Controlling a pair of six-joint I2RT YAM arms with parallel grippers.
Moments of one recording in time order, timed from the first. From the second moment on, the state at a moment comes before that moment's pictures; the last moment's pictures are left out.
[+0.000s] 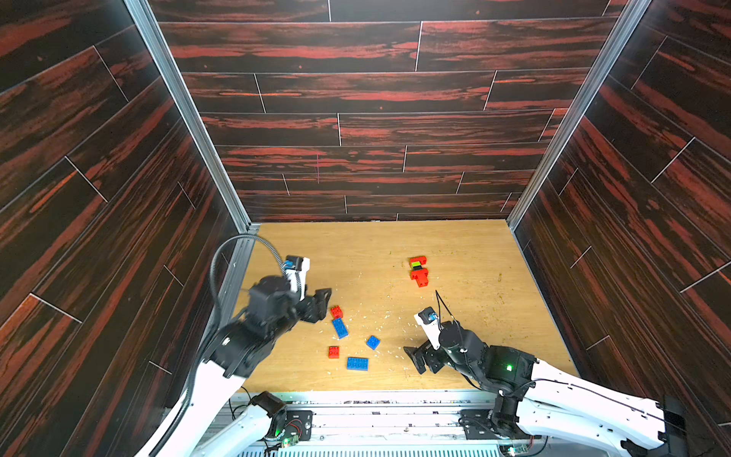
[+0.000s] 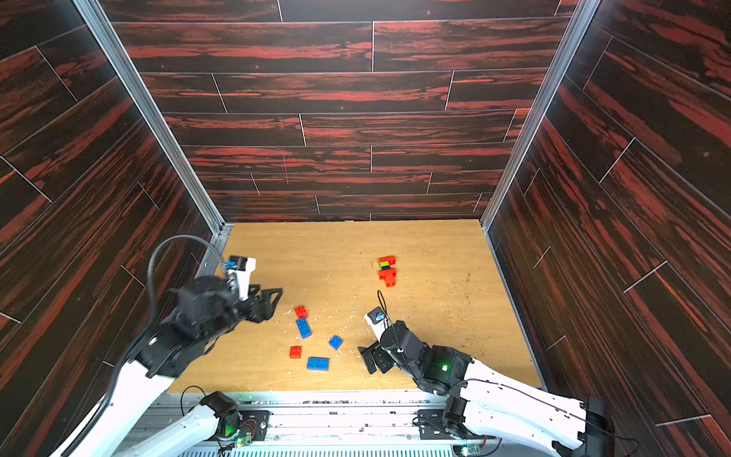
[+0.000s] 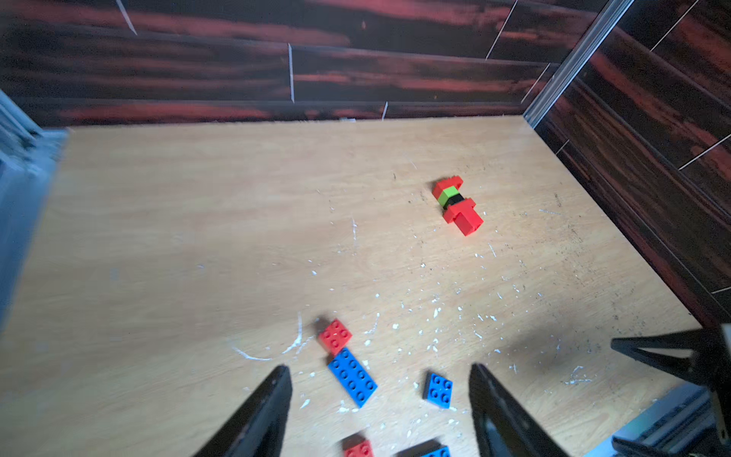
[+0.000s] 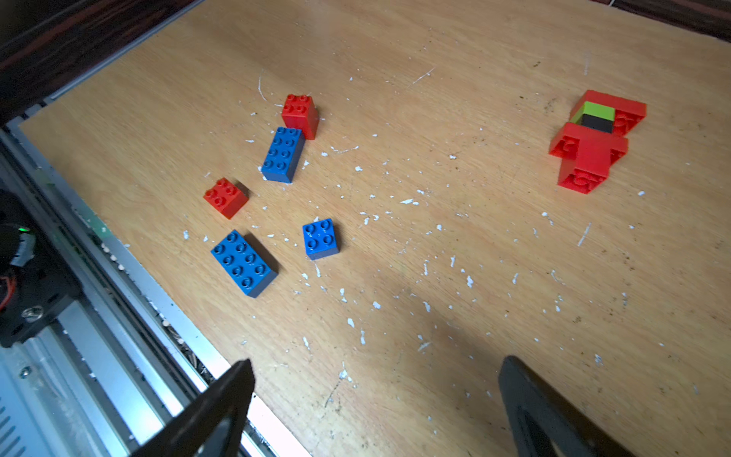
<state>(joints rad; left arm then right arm) -0.49 0.74 1.01 -0.73 -0.04 -0.26 1.12 0.87 0.65 -0.50 0.27 0.30</state>
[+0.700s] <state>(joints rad) -0.49 0.28 0.87 -0.95 -0.08 -0.08 1.12 1.41 1.06 -0.44 0.12 0.28</state>
